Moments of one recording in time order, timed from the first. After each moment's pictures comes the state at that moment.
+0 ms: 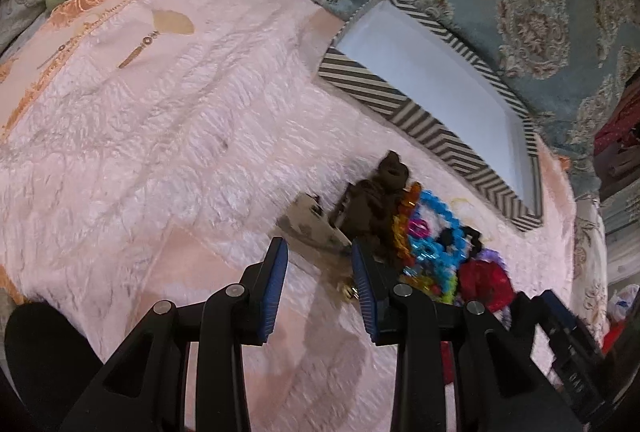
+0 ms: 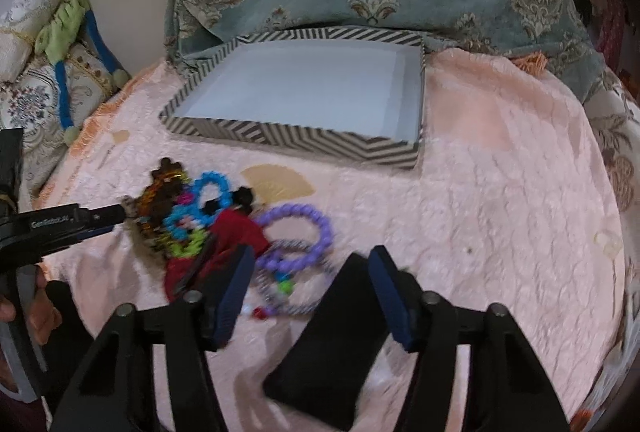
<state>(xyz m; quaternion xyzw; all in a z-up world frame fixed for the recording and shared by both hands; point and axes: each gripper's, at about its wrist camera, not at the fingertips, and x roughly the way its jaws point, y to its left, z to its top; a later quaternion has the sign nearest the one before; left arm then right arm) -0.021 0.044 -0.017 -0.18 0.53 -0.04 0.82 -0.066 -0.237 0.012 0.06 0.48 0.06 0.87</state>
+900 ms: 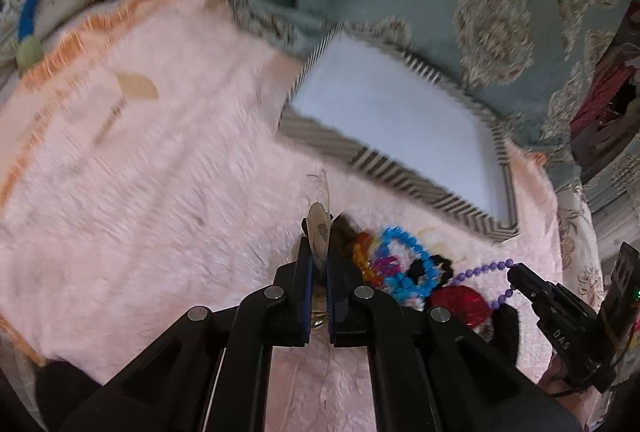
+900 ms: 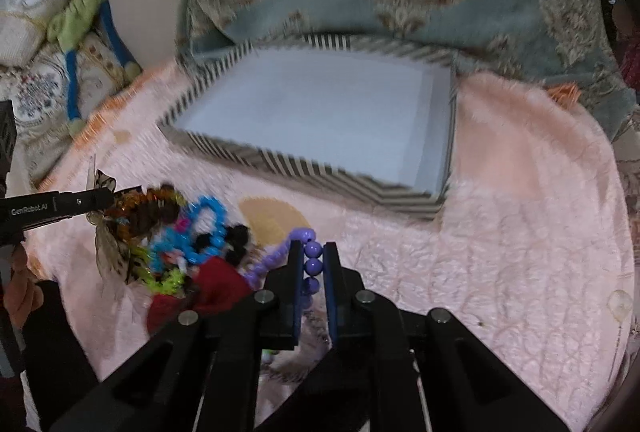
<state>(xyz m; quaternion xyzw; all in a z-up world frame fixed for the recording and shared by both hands) -0.006 0.046 0.023 -0.15 0.49 -0.10 0.85 -0.043 -0.239 0.026 0.05 0.45 0.10 0.89</state>
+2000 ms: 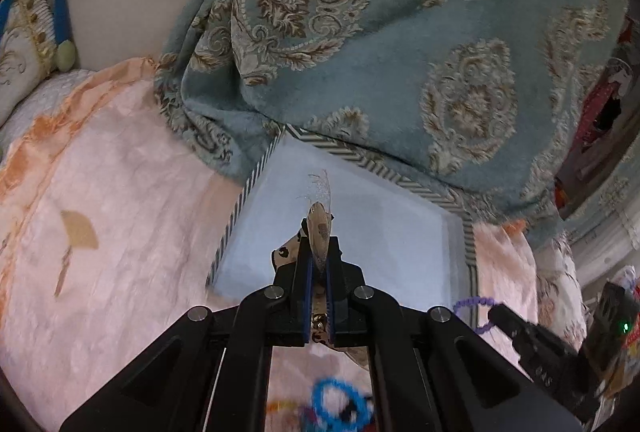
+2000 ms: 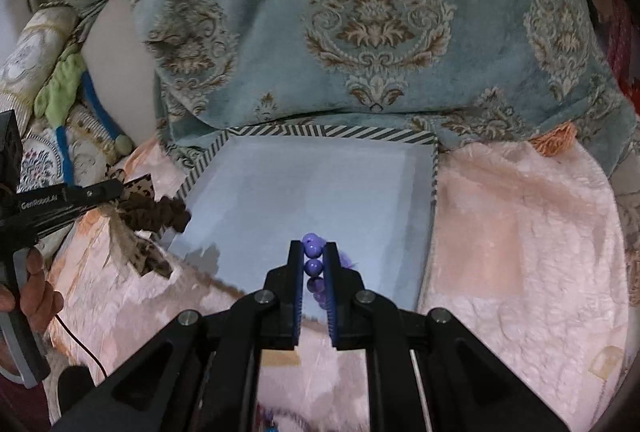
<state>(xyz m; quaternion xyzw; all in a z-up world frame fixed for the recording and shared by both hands) 0.123 0.012 0.070 -0.15 0.43 -0.12 0.88 0.052 -0.270 0.057 0.12 0.42 0.08 0.90</state>
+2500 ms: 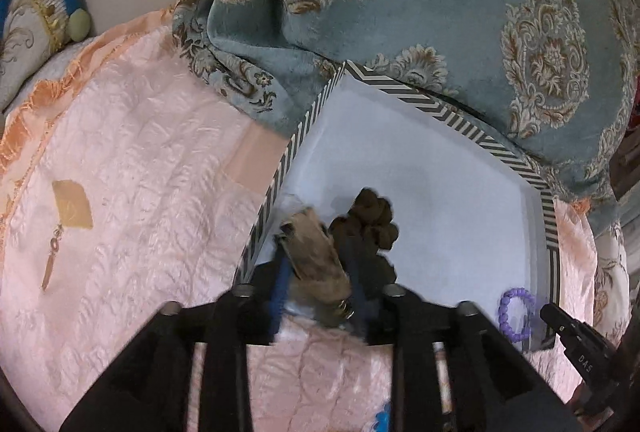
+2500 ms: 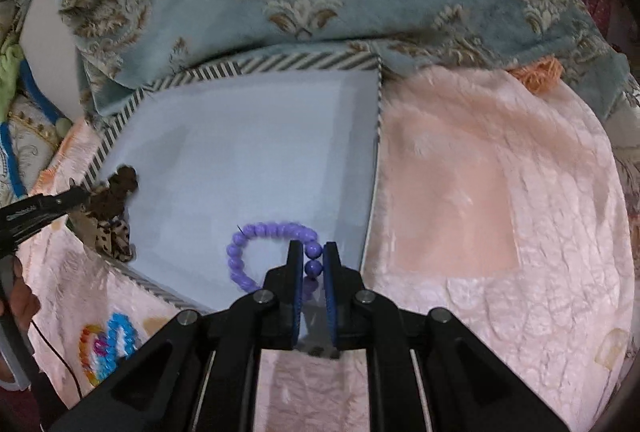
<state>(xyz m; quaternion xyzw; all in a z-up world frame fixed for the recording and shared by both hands) 0.141 0.015 -0.004 -0.11 0.49 -0.06 0.86 0.068 -0.294 -0.016 0.10 0.49 0.00 0.87</state>
